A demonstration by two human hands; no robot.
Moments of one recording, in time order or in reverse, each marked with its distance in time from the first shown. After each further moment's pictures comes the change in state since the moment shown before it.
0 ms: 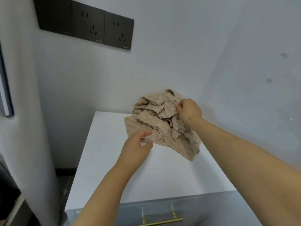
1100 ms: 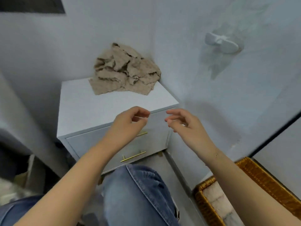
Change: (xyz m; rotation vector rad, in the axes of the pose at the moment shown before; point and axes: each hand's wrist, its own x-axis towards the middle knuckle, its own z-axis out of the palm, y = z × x) left_hand -0.182 0.079 0.051 0.152 -0.330 0.136; right_hand -0.384 0.070 -0.108 0.966 -0.091 0.235
